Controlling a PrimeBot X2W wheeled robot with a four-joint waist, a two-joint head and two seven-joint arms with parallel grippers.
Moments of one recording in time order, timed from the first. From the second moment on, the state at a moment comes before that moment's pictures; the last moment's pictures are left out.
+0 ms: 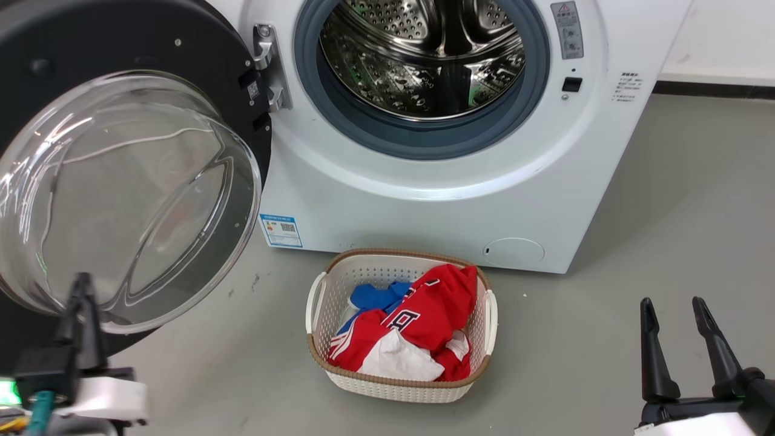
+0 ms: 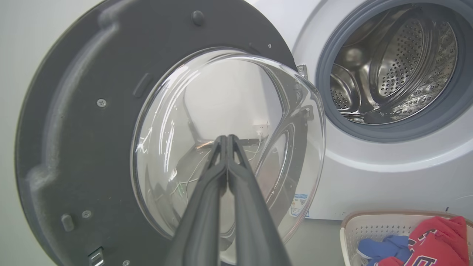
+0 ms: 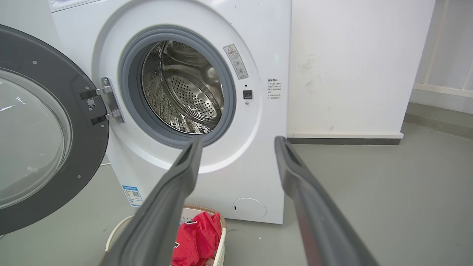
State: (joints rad) left arm -0.03 0.21 0.27 0.08 0.04 -0.04 -0.27; right arm 0.13 -0.05 -0.08 -0.04 0.13 0.13 -0.26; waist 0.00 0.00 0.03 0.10
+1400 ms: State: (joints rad) left arm 0.10 0.07 -0.01 0.08 -0.01 -0.03 -0.27; right arm 0.20 -0.05 -0.07 -0.06 0.16 0.13 -0.26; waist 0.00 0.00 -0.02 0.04
